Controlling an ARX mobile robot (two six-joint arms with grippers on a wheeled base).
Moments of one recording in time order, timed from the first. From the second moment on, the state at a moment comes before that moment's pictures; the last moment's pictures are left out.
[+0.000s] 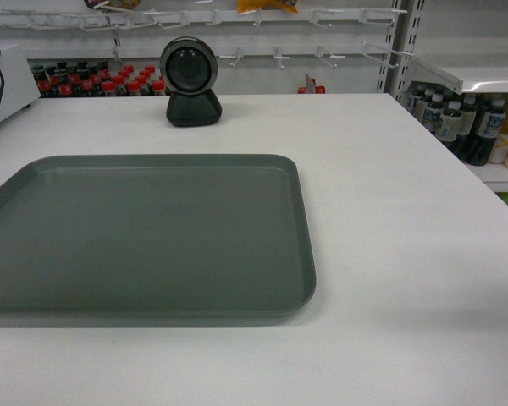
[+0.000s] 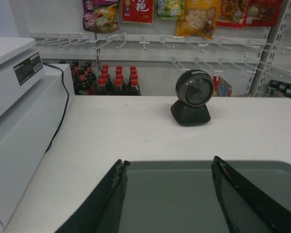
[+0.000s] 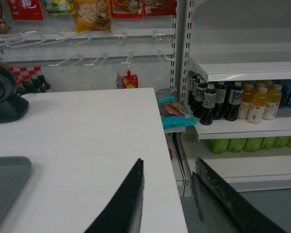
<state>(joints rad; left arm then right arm) 0.10 1.08 0.43 0.65 0.10 -0.06 0.14 1.27 0.39 0.87 0.16 0.02</state>
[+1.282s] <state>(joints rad) 0.00 0.42 0.01 0.41 0.00 -0.01 0.00 0.47 0.01 0.46 0.00 0.00</state>
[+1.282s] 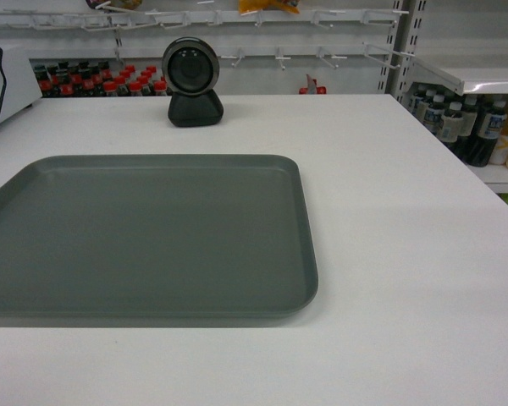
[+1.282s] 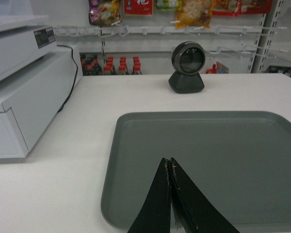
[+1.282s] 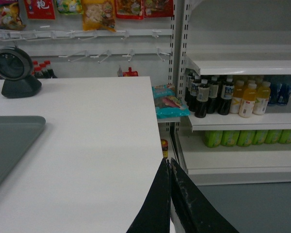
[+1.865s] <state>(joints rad) 0.00 0.20 0.01 0.21 0.00 -0.01 0.00 0.23 0.01 0.23 0.00 0.00</state>
